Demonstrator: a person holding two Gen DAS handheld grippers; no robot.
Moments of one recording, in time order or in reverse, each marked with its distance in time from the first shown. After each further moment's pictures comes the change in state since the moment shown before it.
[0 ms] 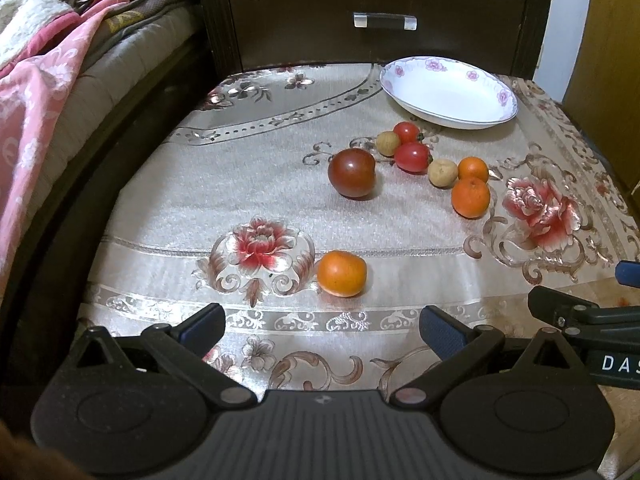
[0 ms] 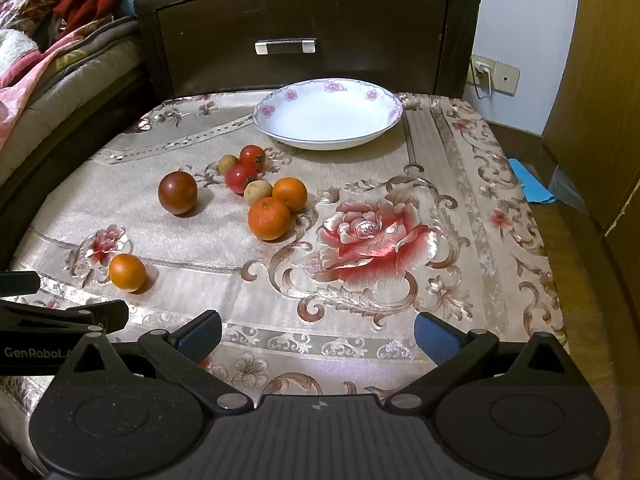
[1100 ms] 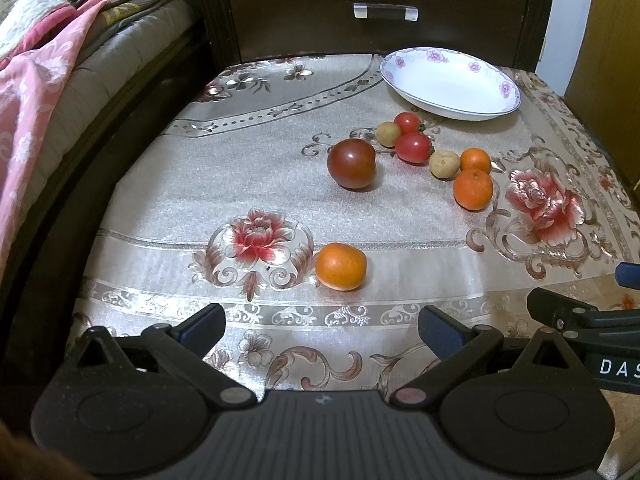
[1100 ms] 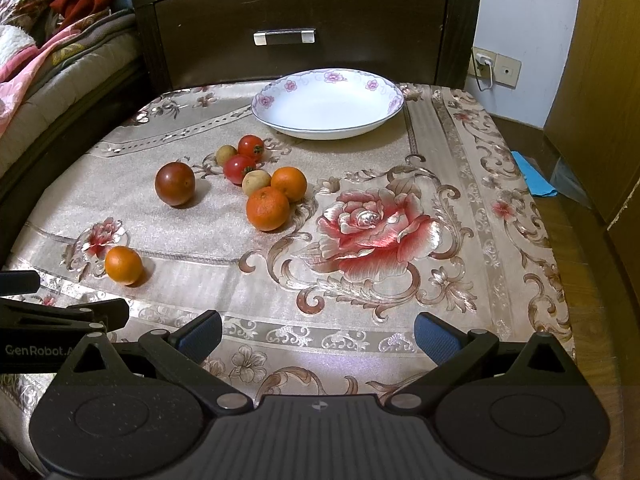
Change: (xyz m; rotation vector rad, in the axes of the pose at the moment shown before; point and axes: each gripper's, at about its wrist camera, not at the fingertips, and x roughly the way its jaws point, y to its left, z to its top) left arm 0.005 -0.001 -0.001 0.000 0.020 0.003; right arm 0.006 -0.001 -0.003 0.002 0.022 0.001
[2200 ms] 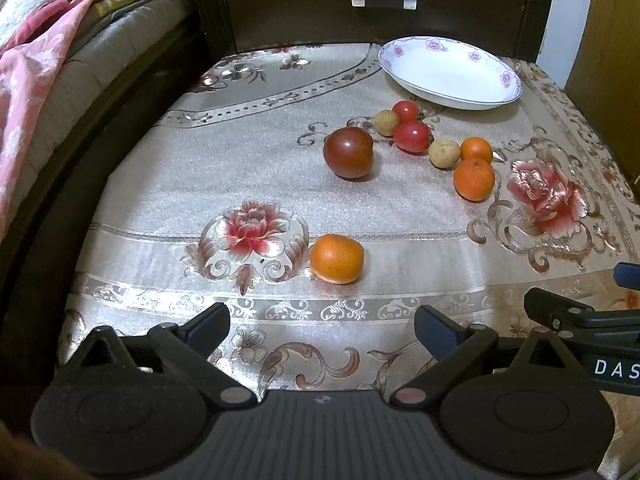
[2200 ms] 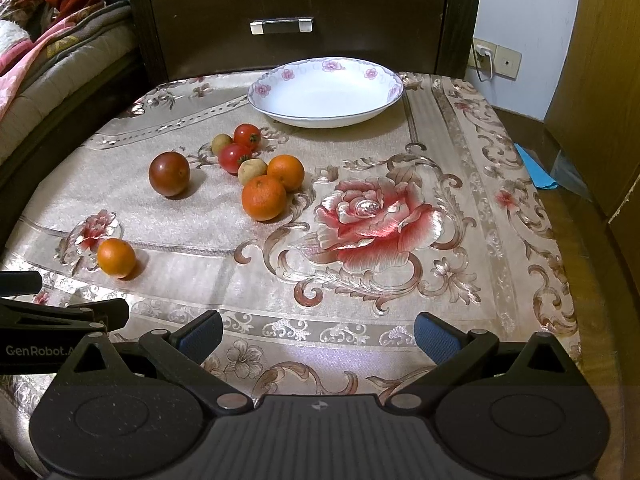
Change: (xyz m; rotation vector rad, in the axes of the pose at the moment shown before) left arm 0.007 -0.003 -0.001 0.002 0.026 -0.002; right arm 0.007 -0.001 -0.002 0.003 0.024 -0.002
